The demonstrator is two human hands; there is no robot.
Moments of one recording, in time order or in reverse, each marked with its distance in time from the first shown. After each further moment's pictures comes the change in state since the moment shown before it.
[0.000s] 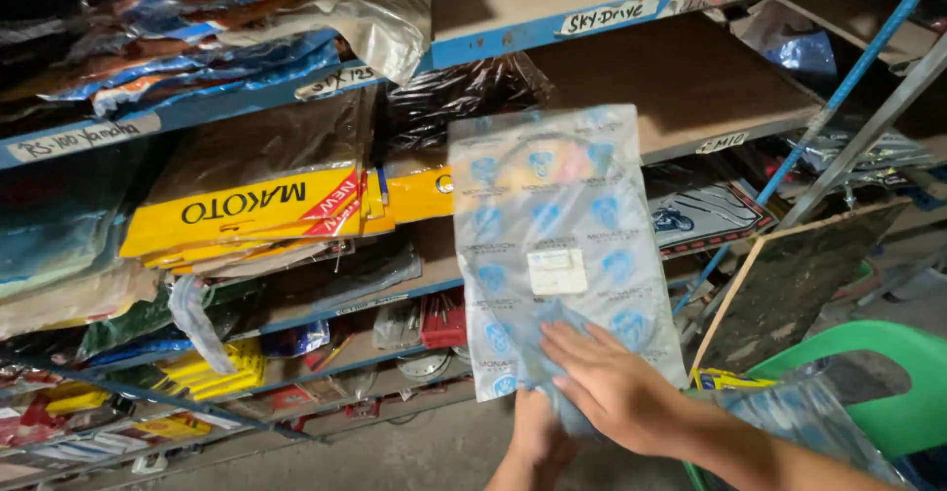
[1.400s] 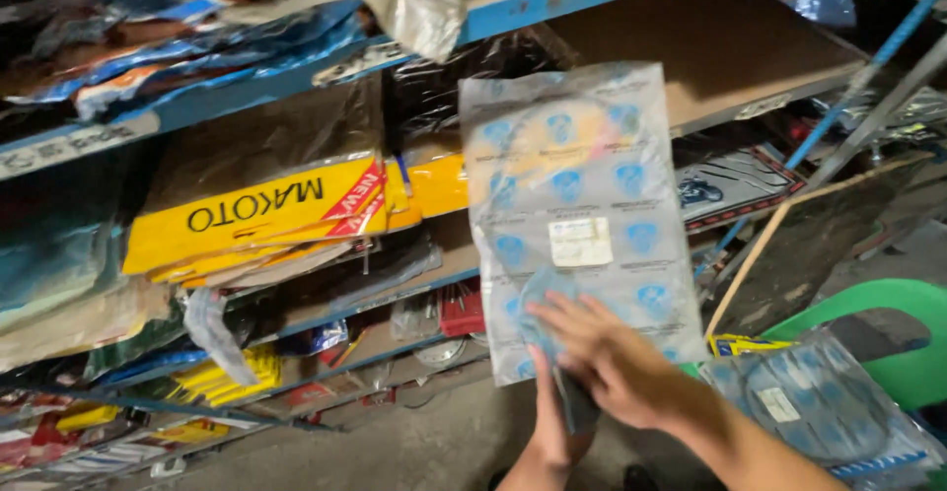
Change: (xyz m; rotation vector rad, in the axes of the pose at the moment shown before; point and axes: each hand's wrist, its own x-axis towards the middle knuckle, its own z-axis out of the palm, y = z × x) left_hand 0.006 0.026 -0.059 0.161 -0.351 -0.073; right_hand 0.059 -0.034 0.023 0.117 -0.092 0.119
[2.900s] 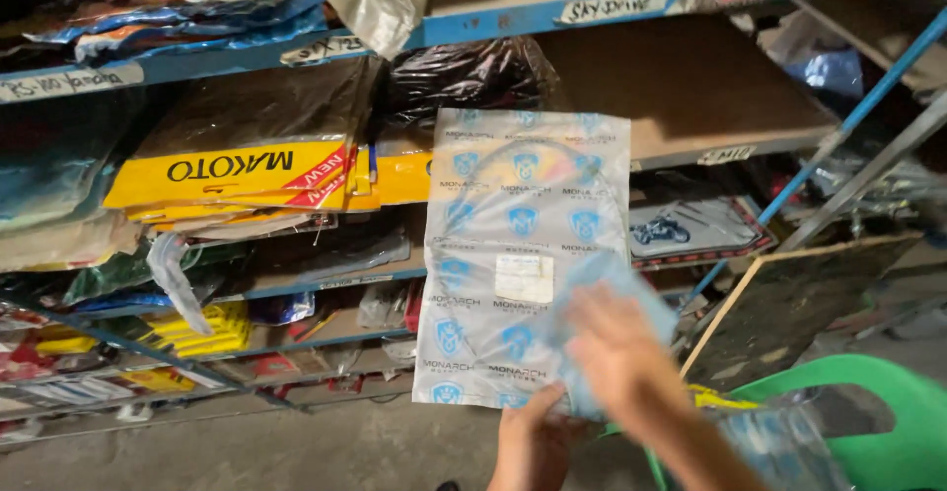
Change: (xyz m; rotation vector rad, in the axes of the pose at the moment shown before) left_hand 0.006 -0.077 0.047 -0.191 0.527 0.169; right_hand -0.074 0.072 -0.040 -0.387 0.405 -0.078
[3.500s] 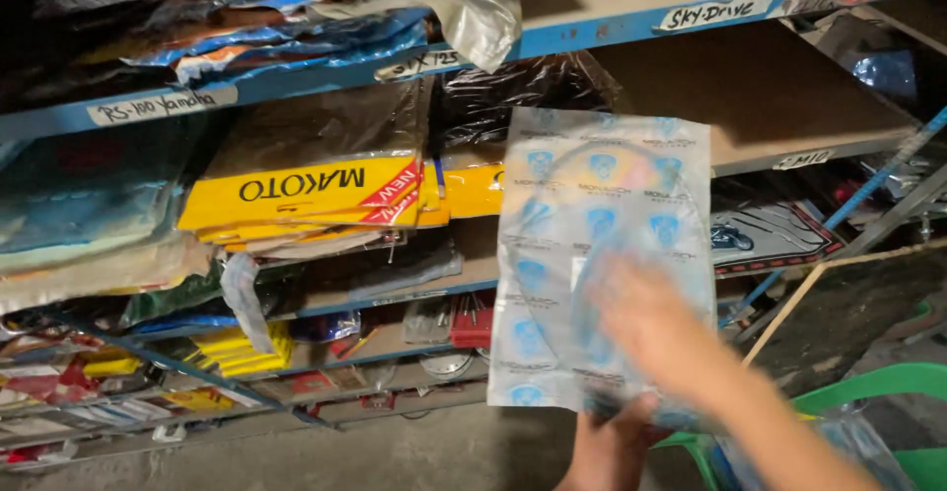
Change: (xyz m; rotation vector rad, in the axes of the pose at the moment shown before) left_hand 0.011 0.033 -0.001 0.100 -0.208 -0.161; right_hand 0.073 -0.005 0.038 0.125 -0.389 0.057
